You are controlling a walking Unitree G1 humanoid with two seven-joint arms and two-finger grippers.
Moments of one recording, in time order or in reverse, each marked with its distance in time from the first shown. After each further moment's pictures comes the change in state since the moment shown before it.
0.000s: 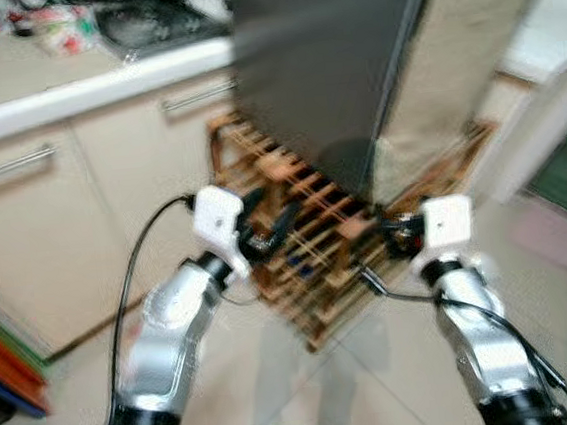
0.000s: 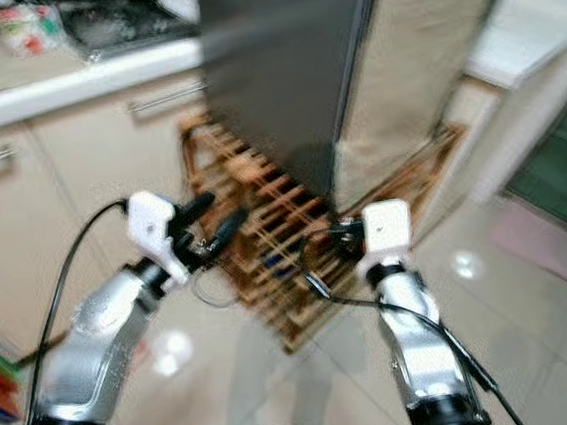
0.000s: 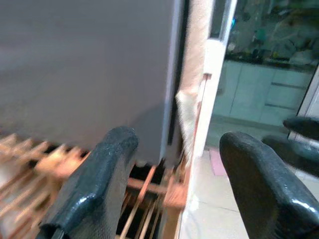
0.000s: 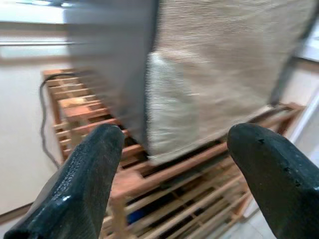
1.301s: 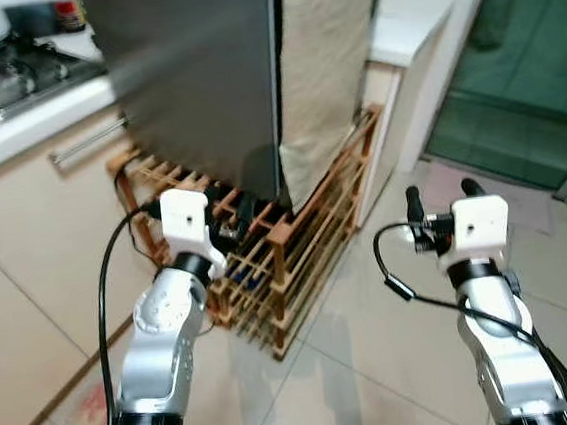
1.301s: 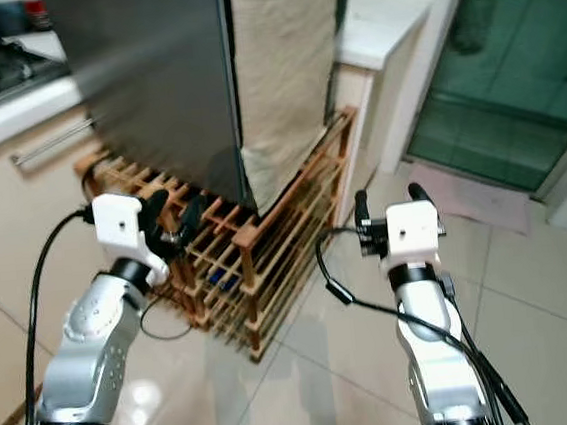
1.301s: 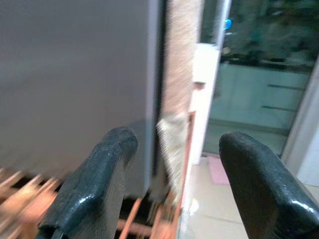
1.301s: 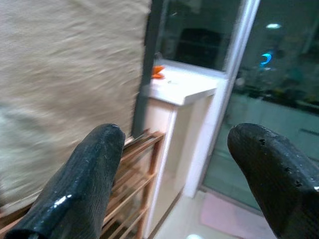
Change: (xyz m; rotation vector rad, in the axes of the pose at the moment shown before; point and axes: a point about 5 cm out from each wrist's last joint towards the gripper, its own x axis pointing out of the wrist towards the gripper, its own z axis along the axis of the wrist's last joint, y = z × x) left arm -0.008 0.013 -0.006 -0.002 -0.009 0.273; right arm -0.017 -0.017 0.030 -0.131 -0.169 -0.162
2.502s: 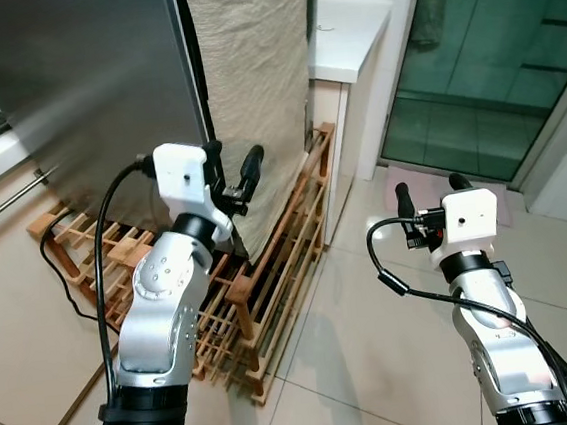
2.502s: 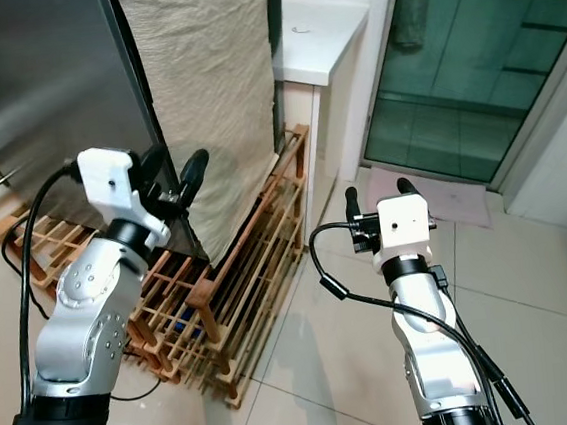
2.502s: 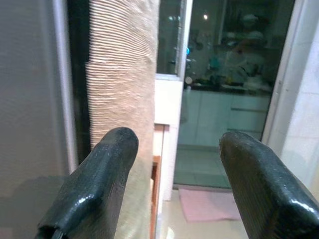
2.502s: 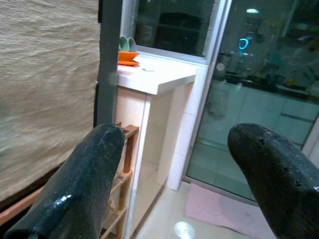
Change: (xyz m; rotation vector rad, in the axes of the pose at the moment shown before) left arm 0.021 -0.009 0.048 -0.014 -0.101 -0.007; right arm 0.003 0.002 -0.004 0.012 0.031 0.044
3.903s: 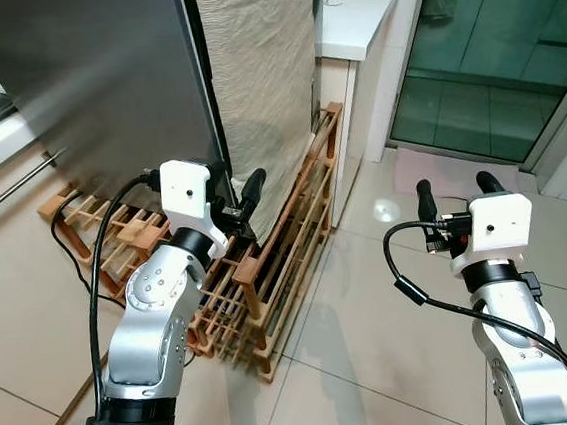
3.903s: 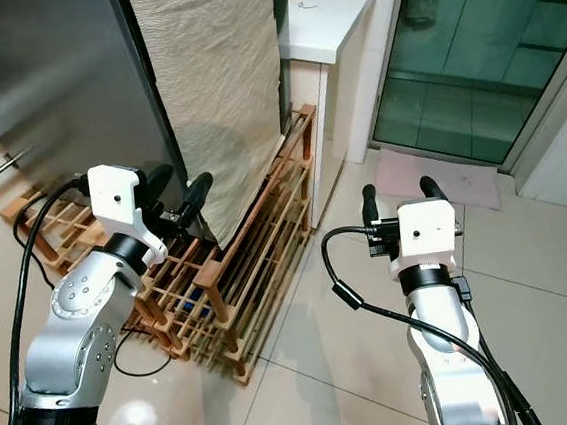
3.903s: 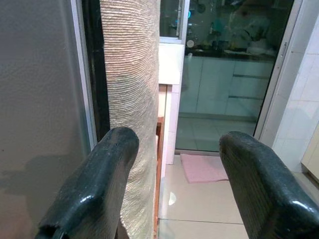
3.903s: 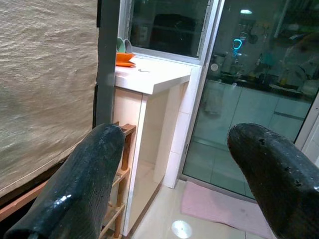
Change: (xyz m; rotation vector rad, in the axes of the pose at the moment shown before) left arm -0.014 0.007 -0.016 0.013 0.086 -0.048; right arm -0.021 -0.011 0.021 -0.026 -0.043 -0.061
